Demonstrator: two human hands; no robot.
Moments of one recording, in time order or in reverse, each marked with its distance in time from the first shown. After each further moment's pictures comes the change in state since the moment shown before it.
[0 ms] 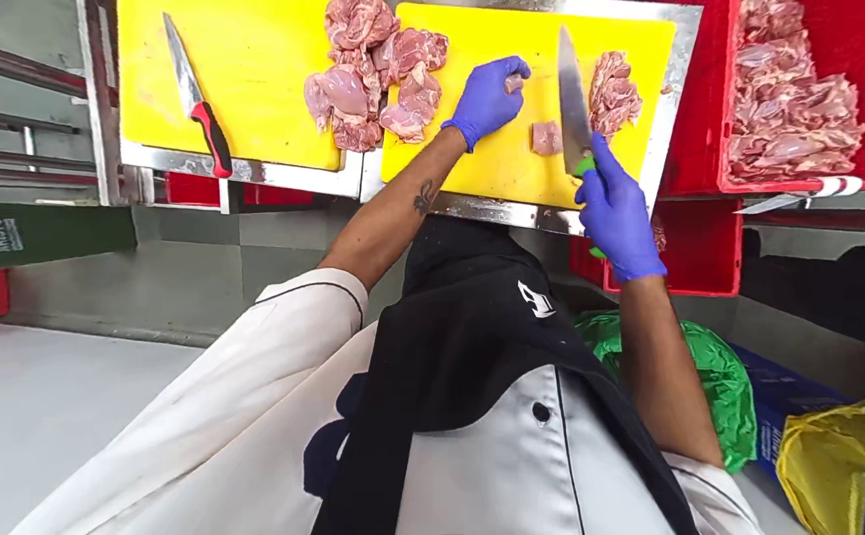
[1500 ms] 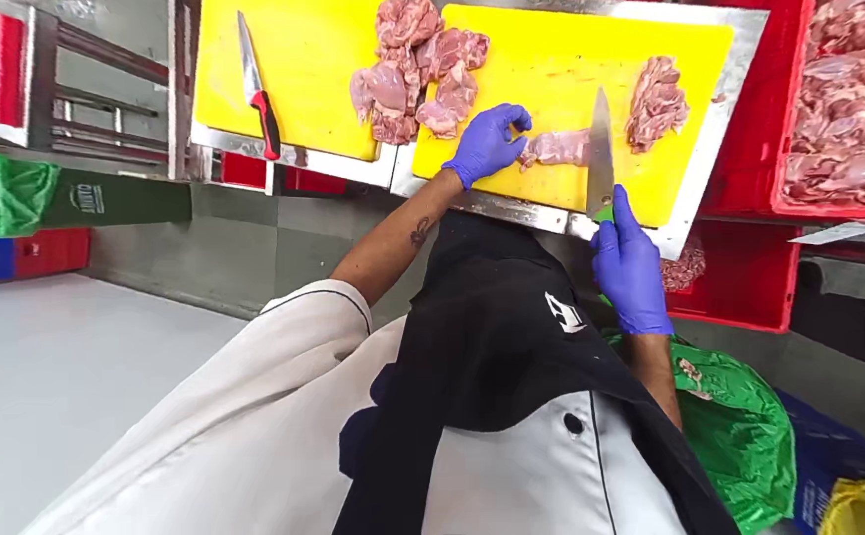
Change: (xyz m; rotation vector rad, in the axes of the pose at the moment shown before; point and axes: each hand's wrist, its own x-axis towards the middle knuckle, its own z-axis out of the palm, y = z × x) left_hand -0.109 0.034 -0.037 -0.045 -0.046 -0.183; right_hand -0.049 0.021 0.025 -0.002 -0.016 0.041
